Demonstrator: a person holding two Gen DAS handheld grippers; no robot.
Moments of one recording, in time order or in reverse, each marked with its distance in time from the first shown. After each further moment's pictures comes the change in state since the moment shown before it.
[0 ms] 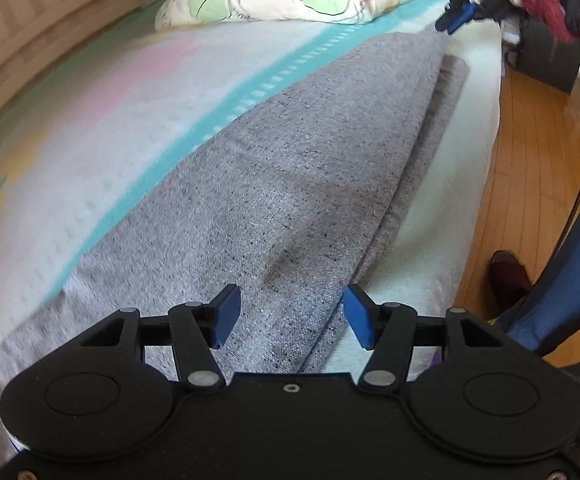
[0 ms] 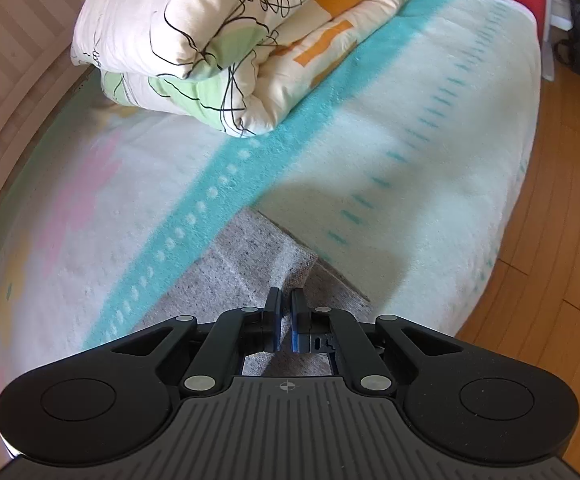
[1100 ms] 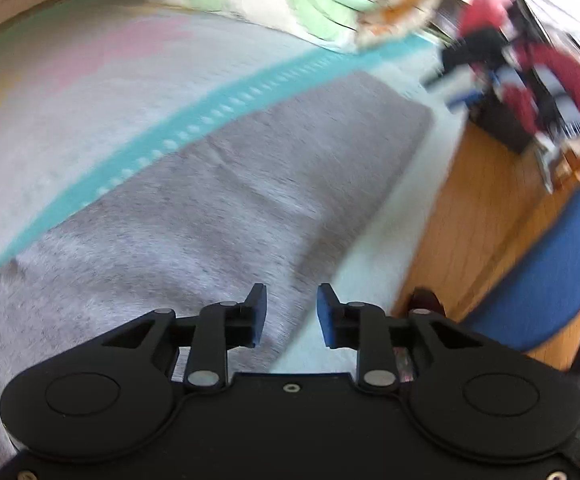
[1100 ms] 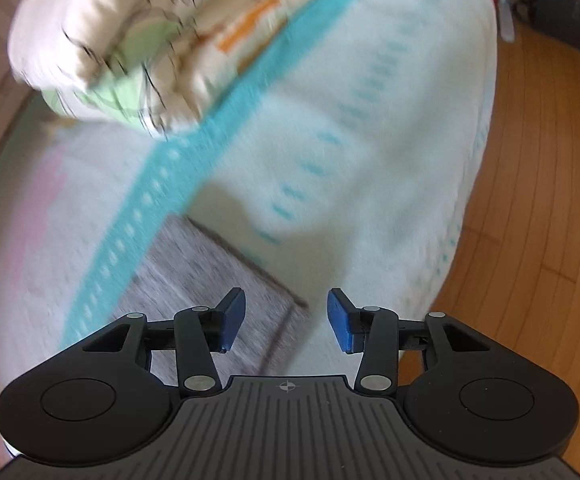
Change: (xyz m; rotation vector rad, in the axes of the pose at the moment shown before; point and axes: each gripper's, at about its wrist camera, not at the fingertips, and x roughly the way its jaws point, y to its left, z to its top) left arm -0.011 0.045 0.013 -0.237 -0.005 -0.262; right arm 0.026 -0.036 0.009 0.116 0.082 -0.085
